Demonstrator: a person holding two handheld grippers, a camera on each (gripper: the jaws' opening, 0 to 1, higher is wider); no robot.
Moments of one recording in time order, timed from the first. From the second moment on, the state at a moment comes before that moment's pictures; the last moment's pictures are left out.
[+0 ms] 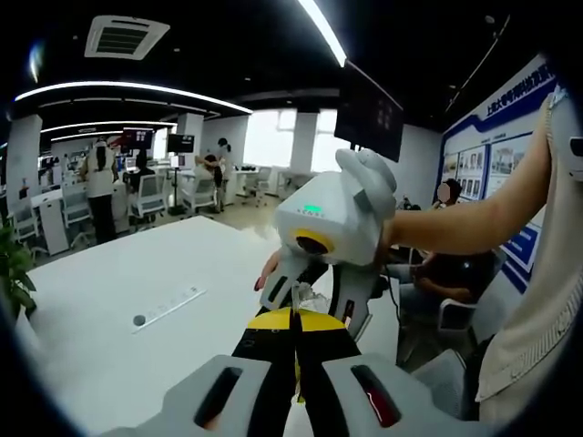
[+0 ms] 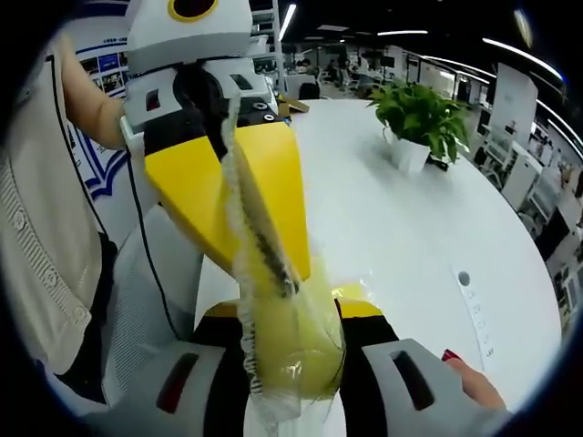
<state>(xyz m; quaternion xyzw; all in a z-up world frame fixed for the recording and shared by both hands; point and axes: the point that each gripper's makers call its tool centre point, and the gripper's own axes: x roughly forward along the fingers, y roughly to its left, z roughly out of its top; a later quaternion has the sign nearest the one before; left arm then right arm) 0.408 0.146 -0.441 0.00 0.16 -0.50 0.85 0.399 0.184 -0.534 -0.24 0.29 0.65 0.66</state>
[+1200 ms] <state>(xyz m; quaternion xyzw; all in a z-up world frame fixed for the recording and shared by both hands) 0.407 0.144 -0.449 0.00 0.17 -0.49 0.85 0.400 0.170 -0.536 -0.24 0.29 0.64 0.67</state>
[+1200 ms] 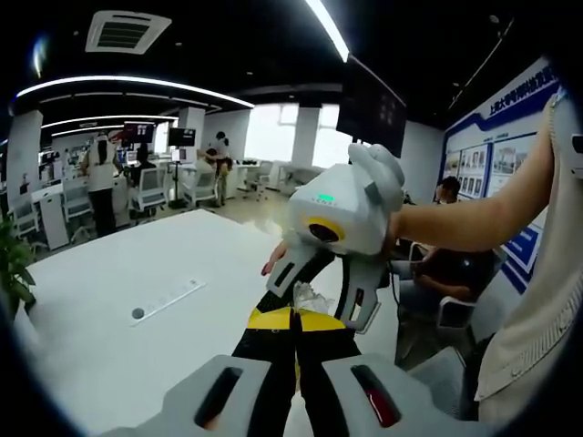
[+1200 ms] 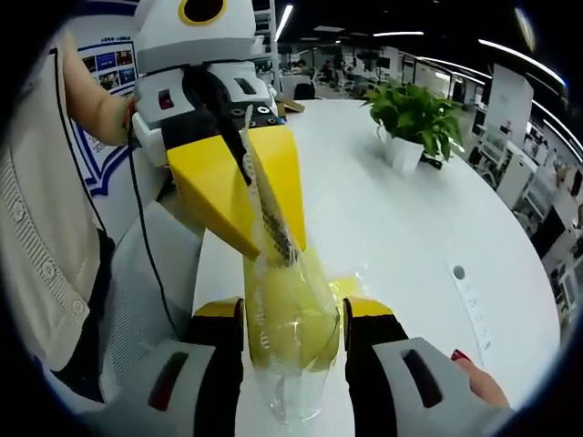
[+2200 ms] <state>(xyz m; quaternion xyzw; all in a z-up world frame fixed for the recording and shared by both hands) 0.411 0.144 -0.465 -0.02 0.19 -0.48 0.85 0.398 0.143 -0.537 -0.21 0.26 0.59 0.73</state>
